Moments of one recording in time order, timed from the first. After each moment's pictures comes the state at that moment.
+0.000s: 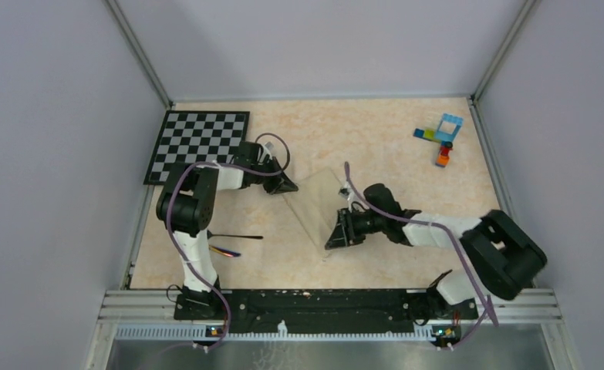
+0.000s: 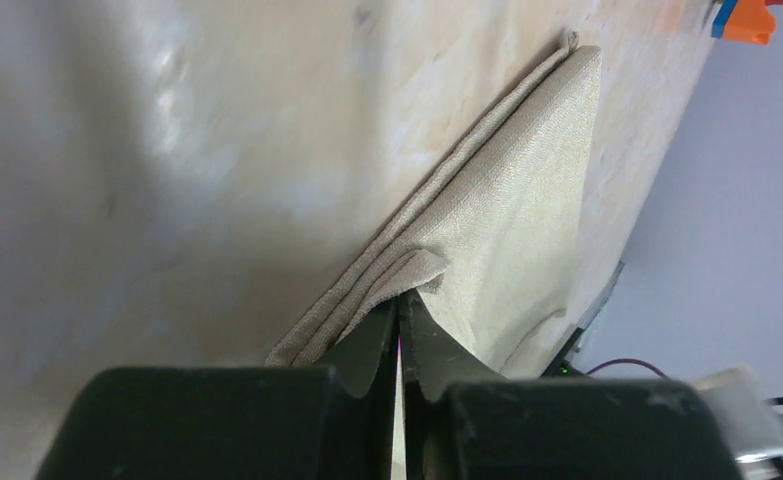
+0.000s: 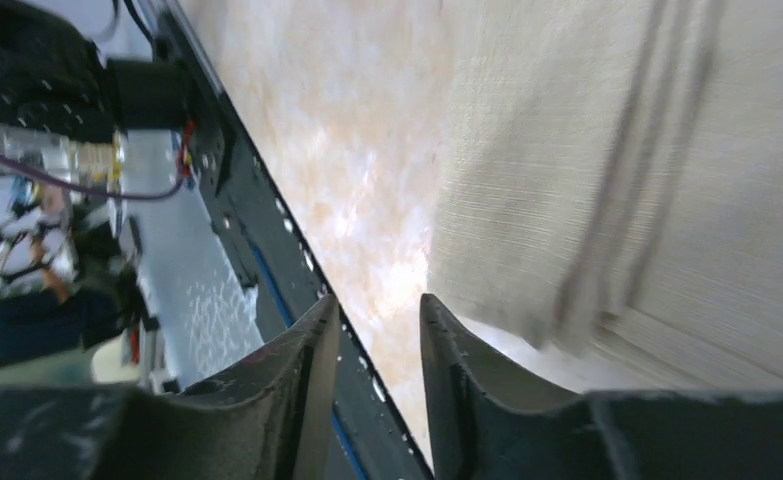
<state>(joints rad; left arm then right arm) -0.23 1.93 0.97 0.09 0.66 -0.76 0.71 1.51 0.50 0.25 -0.70 0.59</state>
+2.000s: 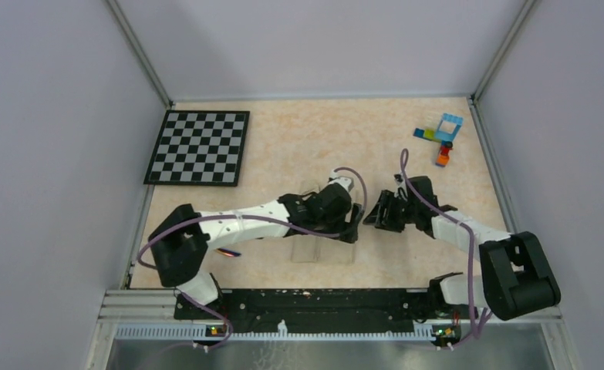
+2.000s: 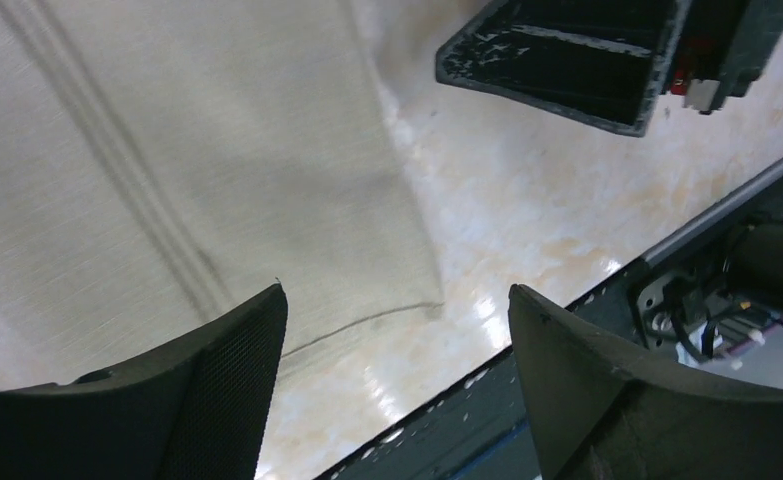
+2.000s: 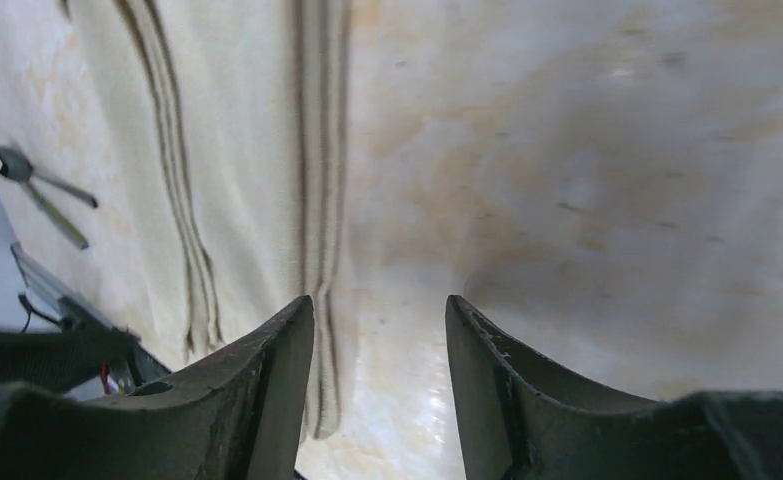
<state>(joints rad) -1.04 1.57 1.05 -0.36 -0.01 -0.71 0.30 1.29 0.46 -0.06 -0.43 0.59</state>
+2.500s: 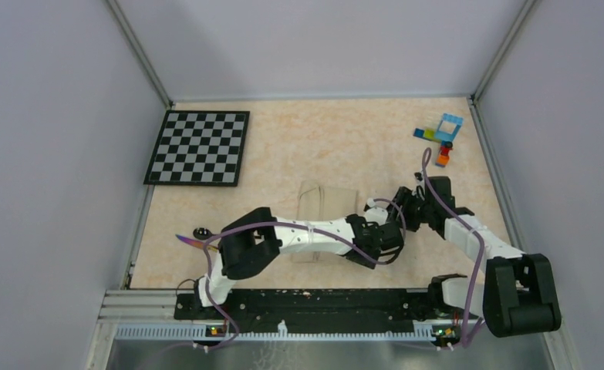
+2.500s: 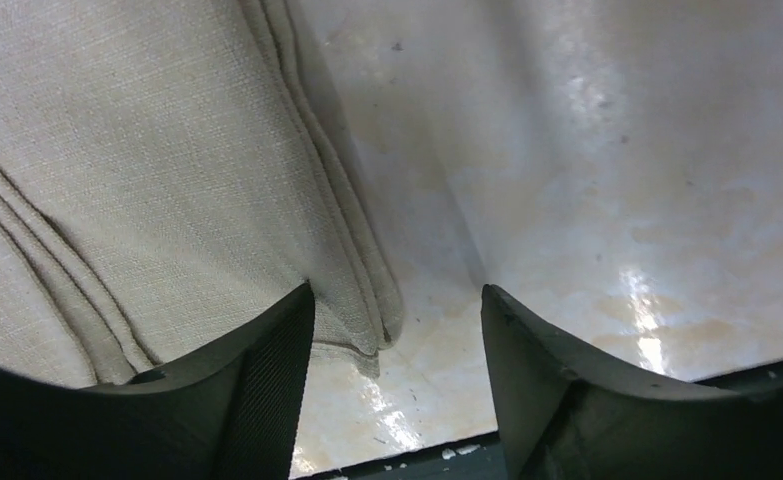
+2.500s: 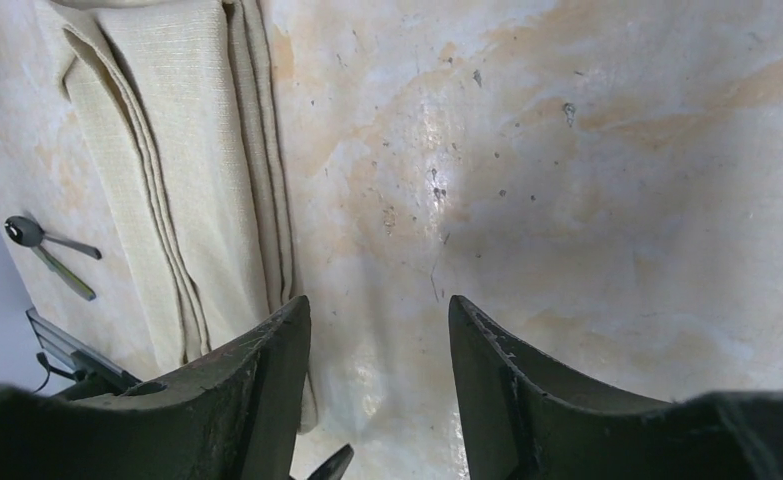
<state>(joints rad) -1.32 2.05 1.54 -0.75 -0.33 -0.87 0.11 1.17 0.46 -0.21 -0.41 0.54</state>
